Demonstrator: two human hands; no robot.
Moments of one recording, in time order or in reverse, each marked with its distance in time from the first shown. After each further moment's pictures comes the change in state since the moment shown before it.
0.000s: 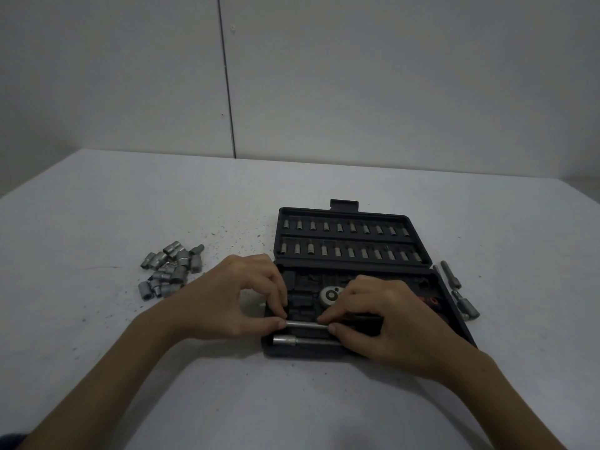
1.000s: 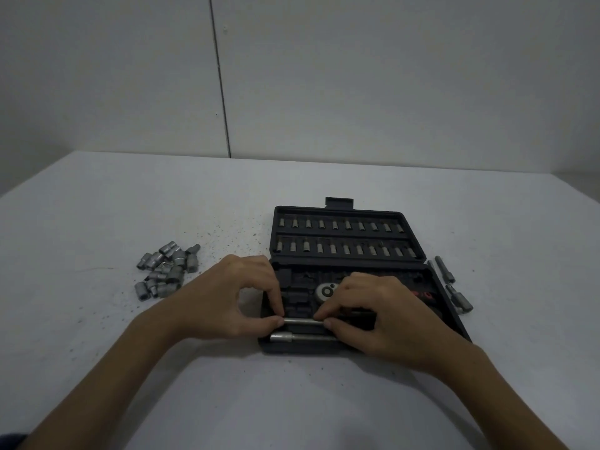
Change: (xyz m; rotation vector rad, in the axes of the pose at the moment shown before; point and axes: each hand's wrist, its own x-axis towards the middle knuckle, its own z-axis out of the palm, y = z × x) left_hand 0.000 0.000 0.003 0.036 -0.004 0.012; right_hand 0.000 -0.002 0.000 -0.037 -0.012 0.023
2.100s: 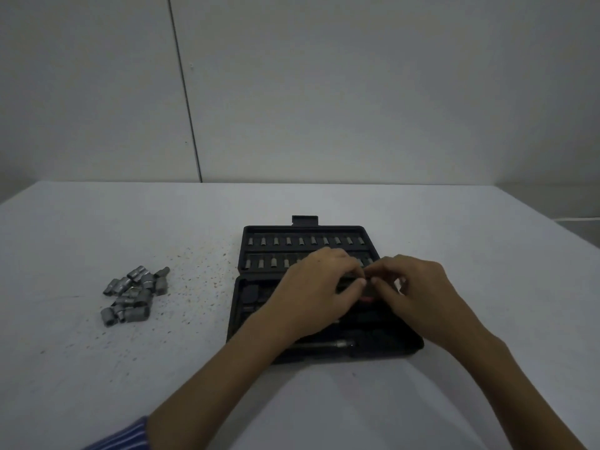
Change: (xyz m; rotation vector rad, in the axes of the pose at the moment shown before) left_hand 0.102 0.063 0.073 0.175 0.216 0.030; right_hand -0.039 0.038 -0.048 -0.177 0.331 0.415
